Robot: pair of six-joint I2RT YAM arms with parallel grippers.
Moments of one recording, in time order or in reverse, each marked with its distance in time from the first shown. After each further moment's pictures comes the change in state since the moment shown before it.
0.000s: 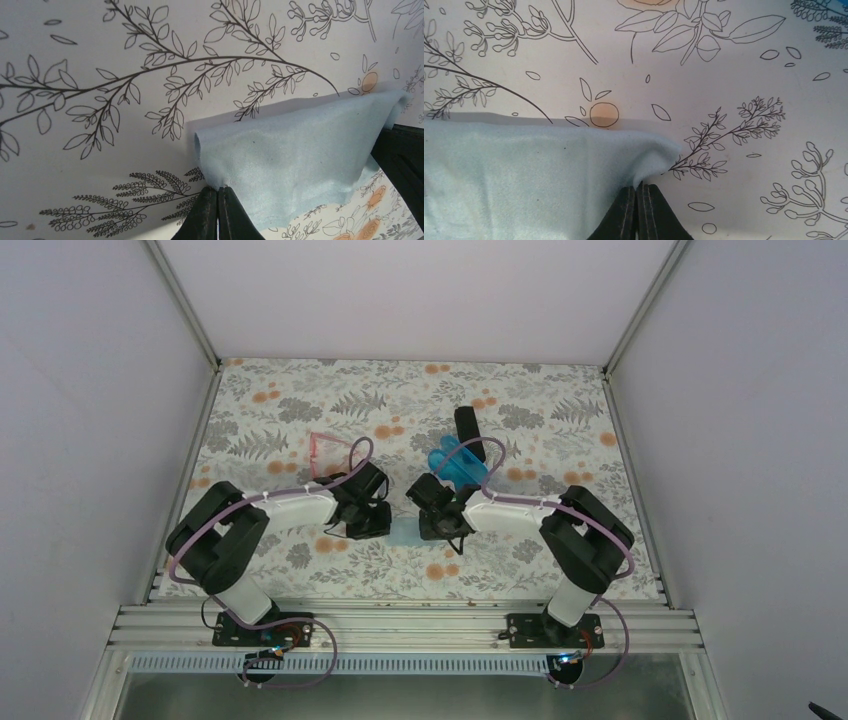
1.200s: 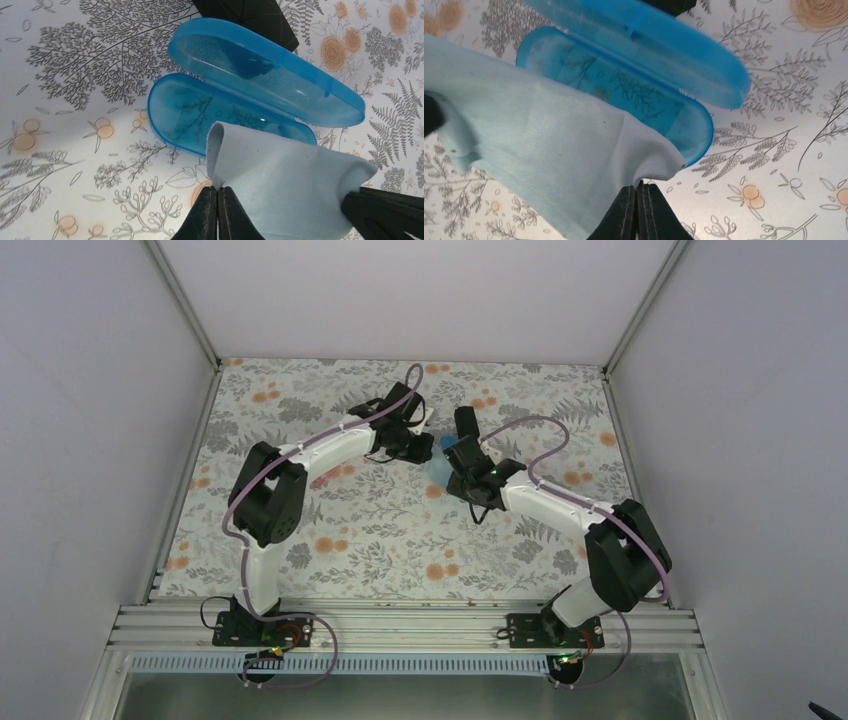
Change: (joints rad) left arm 0.062 0.361 0.760 -0.200 0.035 0.478; right arm -0.223 -0.183 0.032 -0.029 0.130 0.179
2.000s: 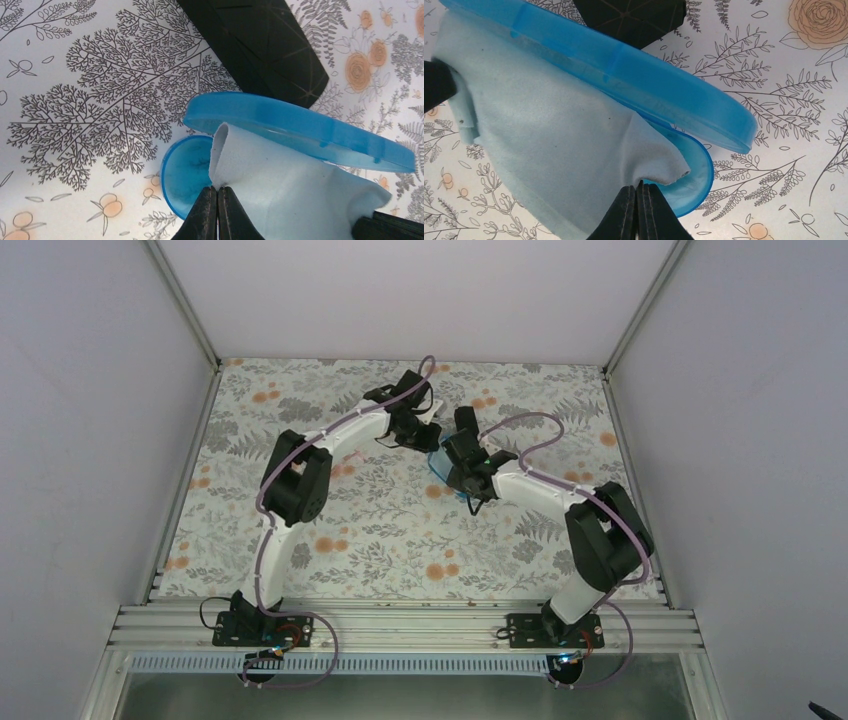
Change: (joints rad) left arm 0.037 0.275 0.342 -0.139 0.073 0.113; right arm -0.060 0.117 0.061 0.021 0.017 0.016
